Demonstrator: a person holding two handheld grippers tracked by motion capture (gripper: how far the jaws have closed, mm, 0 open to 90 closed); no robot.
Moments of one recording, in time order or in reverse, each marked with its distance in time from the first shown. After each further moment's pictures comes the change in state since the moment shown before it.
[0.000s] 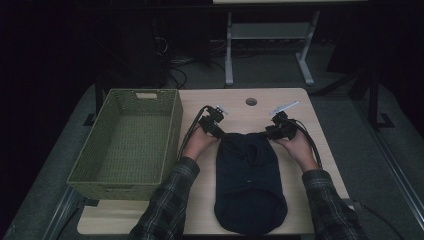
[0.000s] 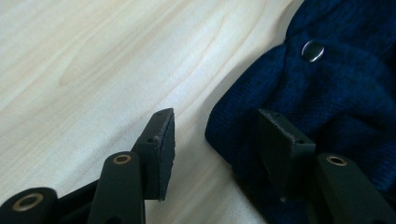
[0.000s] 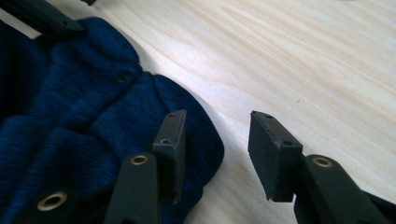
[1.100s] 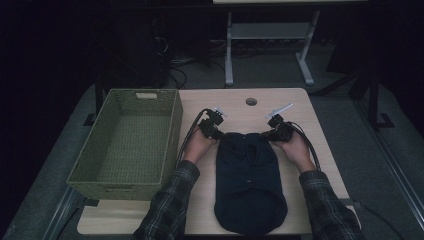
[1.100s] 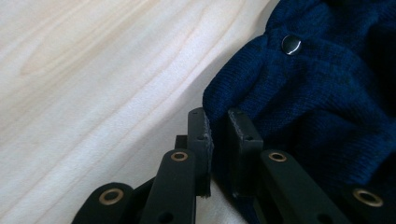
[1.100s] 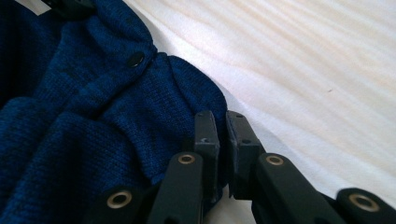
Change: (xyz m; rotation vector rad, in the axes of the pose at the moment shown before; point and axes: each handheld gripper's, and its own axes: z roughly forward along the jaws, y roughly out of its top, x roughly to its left) left arm -0.001 -0.008 0.000 -0.045 -0.065 -0.032; right arm 0.007 -0.001 0.010 0.058 0.027 -0.018
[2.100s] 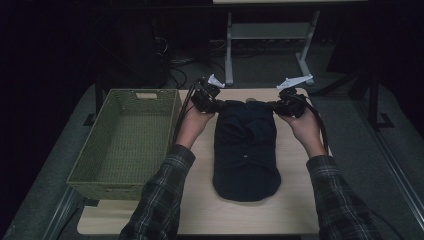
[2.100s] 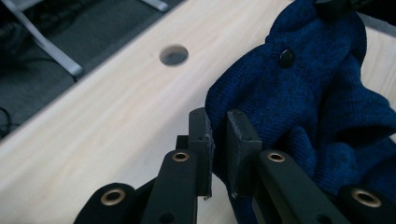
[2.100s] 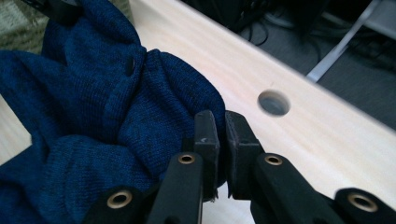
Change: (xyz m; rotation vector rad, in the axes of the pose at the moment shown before) left arm -0.026 0.057 -0.114 -0.239 0.191 0.141; right arm 0.012 0.061 -0.098 -0.247 -0.123 -0.079
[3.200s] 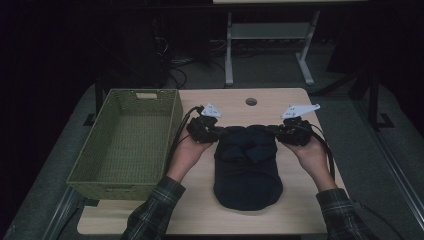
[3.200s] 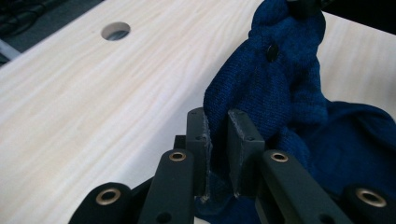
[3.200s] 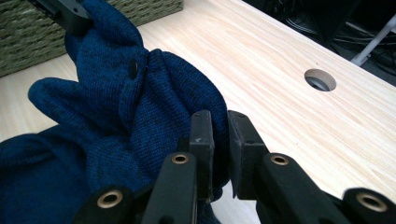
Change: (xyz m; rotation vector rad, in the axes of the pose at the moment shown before) left arm -0.057 -0.064 -0.021 -0.015 -0.139 -0.005; right arm 0.054 -0.058 -0.029 -0.031 0.062 -0.050
